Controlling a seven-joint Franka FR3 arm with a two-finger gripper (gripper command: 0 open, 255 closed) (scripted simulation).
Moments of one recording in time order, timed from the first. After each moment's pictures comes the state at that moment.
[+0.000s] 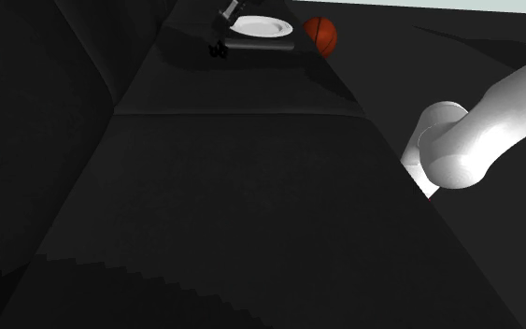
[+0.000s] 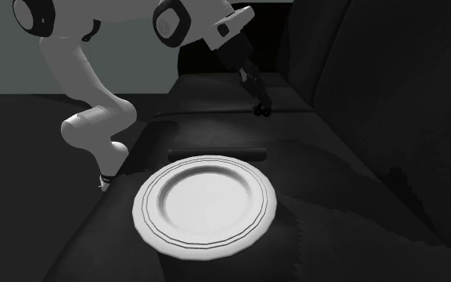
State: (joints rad) arm 0.30 -0.45 0.13 -2.27 0.16 2.44 -0.21
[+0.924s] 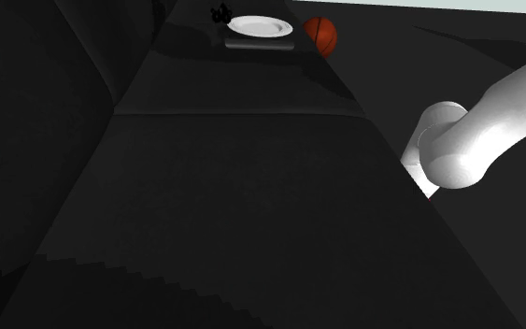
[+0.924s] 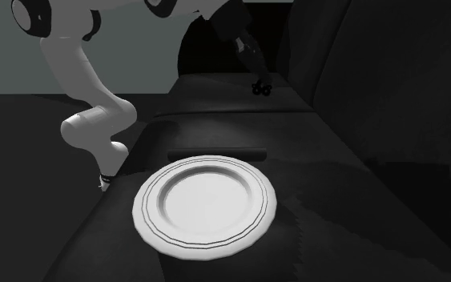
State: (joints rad) arm 0.29 -0.44 0.08 -2.10 0.16 2.27 -0.25
